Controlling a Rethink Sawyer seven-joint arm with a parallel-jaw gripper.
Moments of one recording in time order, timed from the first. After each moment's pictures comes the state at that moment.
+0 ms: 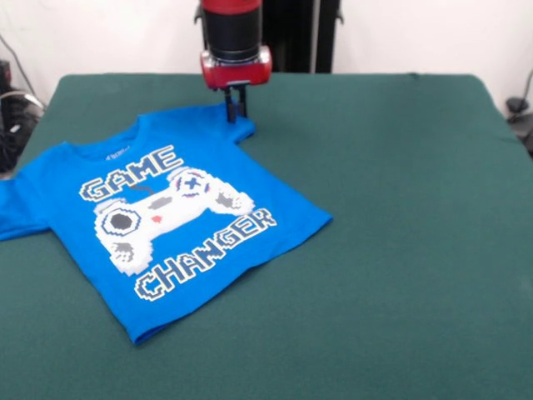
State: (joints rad) arm -0.51 -0.47 0.02 2.04 -0.33 0.02 1.41
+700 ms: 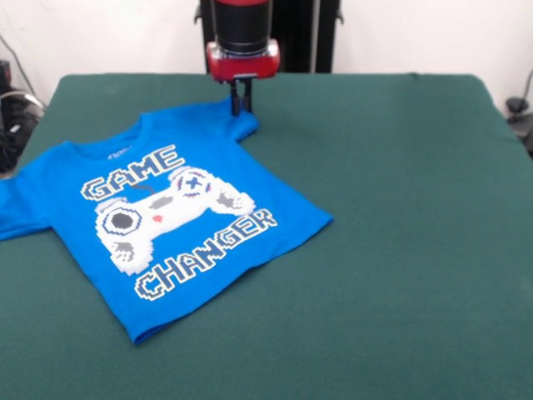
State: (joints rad) arm -0.44 -0.50 -0.02 2.06 -0.29 0.02 1.41
